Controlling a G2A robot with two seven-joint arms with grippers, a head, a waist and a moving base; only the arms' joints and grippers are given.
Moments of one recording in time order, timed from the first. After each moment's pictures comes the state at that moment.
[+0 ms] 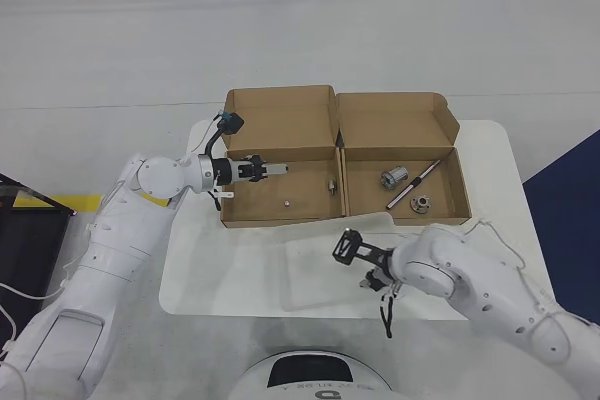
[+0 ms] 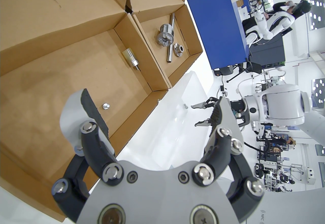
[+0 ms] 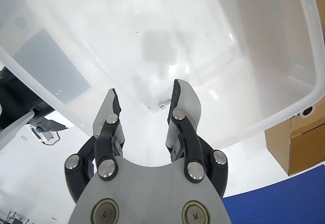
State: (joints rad) left arm 0.88 -1.15 -1.05 -1.18 0.11 -0.37 -0.95; right arm -1.08 -0.77 0.67 -1.95 -0.82 -0.14 1.26
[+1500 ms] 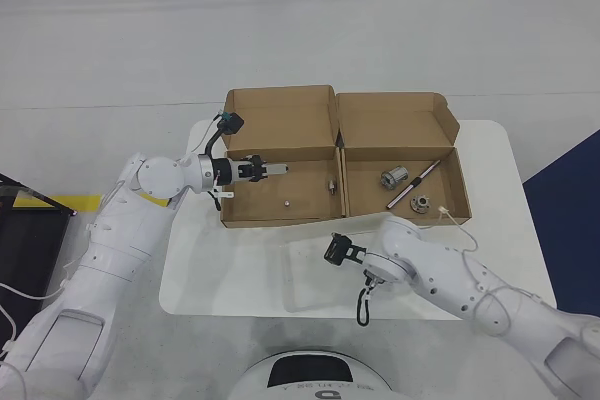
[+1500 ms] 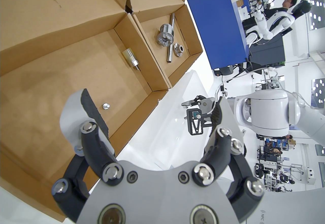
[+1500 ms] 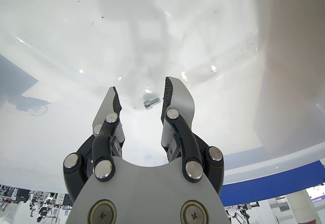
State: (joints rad) left arm 0.88 -1.15 -1.05 -1.18 0.11 -0.37 -0.95; right arm -0.91 -0.95 0.46 -1.73 -0.95 -0.09 1.51
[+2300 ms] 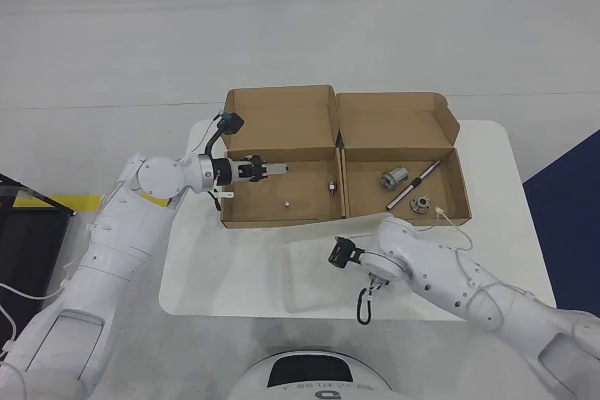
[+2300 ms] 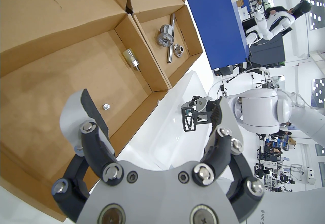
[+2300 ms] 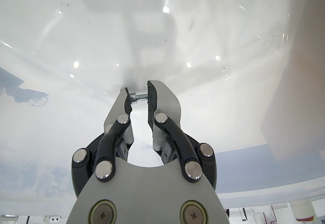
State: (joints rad) left arm 0.88 -1.15 -1.05 -1.18 0.11 -0.37 -0.95; right arm -0.89 -0.97 0.42 -1.65 -0.94 -0.09 1.54
